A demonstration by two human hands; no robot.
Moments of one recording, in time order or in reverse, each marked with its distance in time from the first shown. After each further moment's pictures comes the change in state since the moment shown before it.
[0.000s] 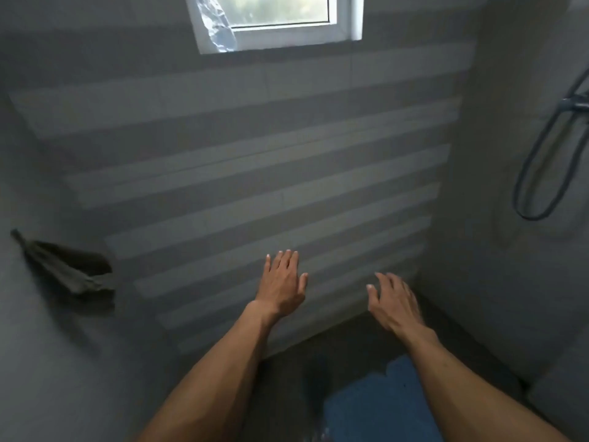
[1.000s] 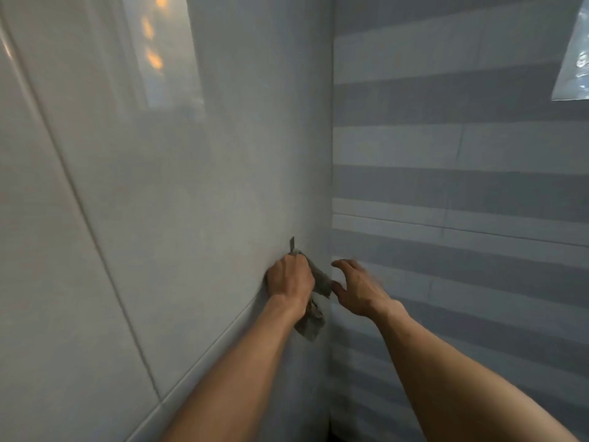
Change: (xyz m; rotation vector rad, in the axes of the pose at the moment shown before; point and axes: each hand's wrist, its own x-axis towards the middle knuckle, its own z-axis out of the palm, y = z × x) left_hand -0.072 -0.282 -0.186 0.335 0.313 -1.104; right_hand 0.059 -0.490 0.132 0.095 -0.427 -1.117
